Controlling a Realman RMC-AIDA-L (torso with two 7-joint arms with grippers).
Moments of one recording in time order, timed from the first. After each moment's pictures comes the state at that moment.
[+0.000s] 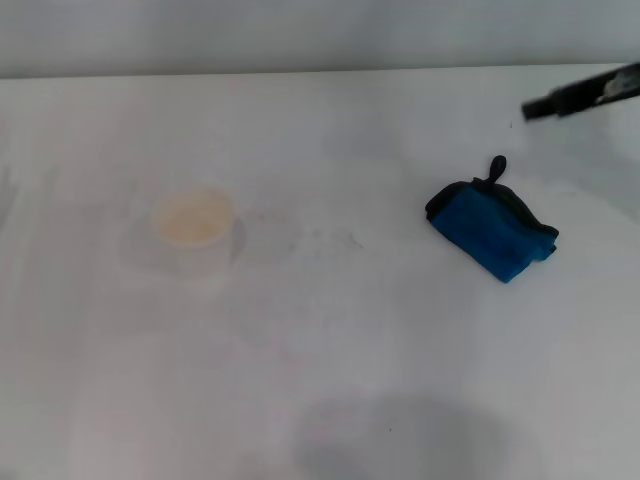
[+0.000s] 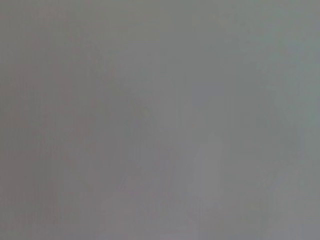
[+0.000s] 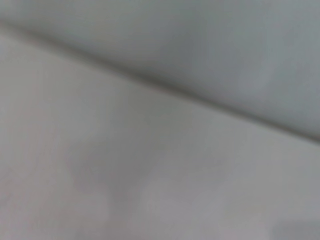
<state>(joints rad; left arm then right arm) -0.50 -2.07 2.84 -0.08 -1.48 1.23 -0.38 0.57 2.01 -0.97 -1.15 0.56 1.23 -0.65</state>
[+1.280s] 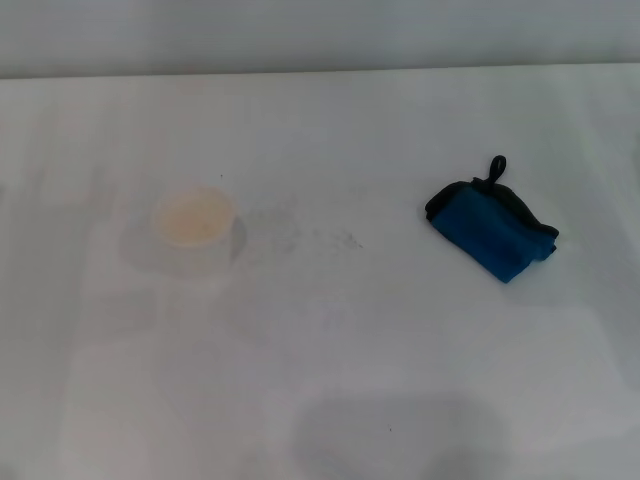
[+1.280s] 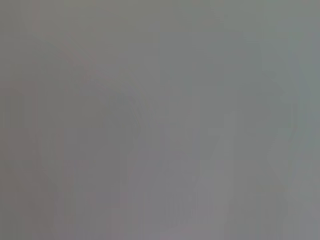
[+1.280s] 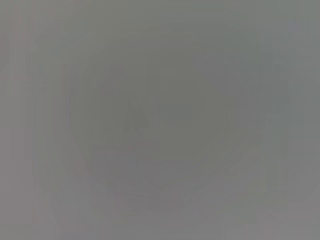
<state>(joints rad) -0.50 -2.07 2.84 -0.12 -1.48 1.22 -0.32 0.35 2.01 -0.39 -0.09 2.19 1.25 -2.82</state>
